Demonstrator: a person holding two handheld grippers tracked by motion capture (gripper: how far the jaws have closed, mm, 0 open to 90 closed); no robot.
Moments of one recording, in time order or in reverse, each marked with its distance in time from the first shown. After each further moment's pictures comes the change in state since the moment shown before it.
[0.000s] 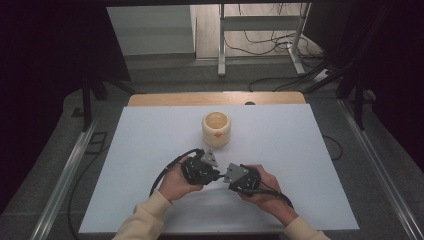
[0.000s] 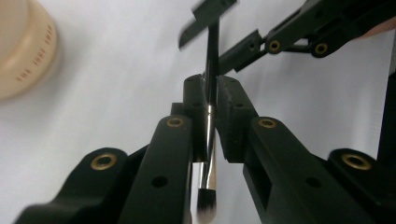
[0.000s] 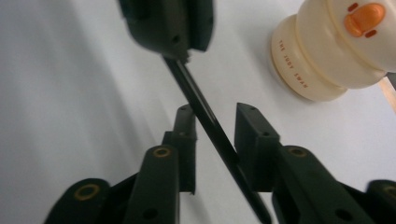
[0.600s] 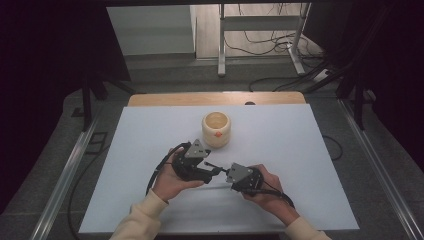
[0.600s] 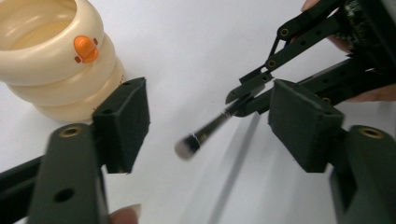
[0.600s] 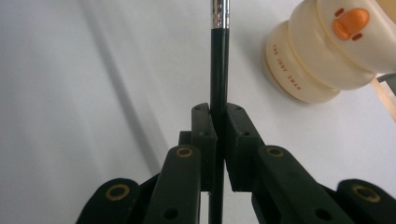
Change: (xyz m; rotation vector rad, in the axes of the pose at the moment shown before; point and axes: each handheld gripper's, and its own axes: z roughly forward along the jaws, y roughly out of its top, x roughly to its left) left arm 0.001 -0.007 -0.028 -0.240 0.119 -0.134; right arm -0.004 -0.004 -0.006 -0.033 -0.001 0.017
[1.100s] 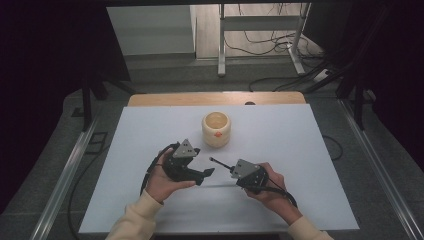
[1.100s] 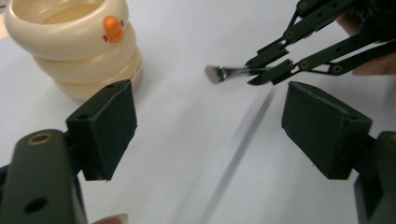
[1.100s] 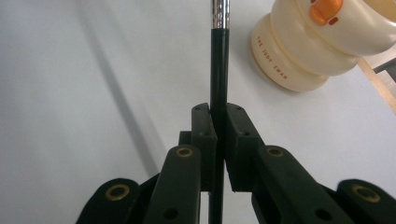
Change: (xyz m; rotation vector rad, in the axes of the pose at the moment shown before) left arm 0.009 -0.017 -0.014 -0.018 0.030 -0.049; right arm -0.010 -0.008 -0.005 -0.014 -0.010 0.059
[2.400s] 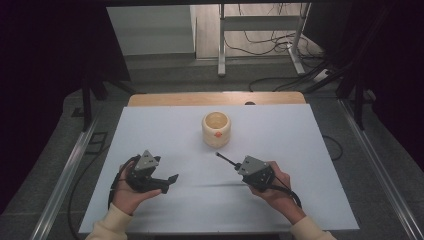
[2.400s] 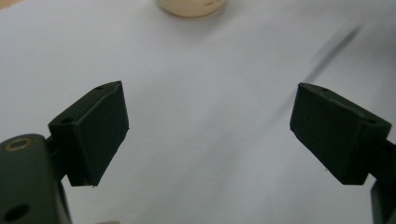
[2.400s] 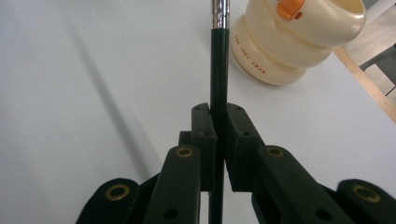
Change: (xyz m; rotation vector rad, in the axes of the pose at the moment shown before) left arm 0.032 -0.082 -0.054 0.035 0.193 -0.127; right arm -0.011 -0.007 -0.010 -0.029 -0.027 0.059
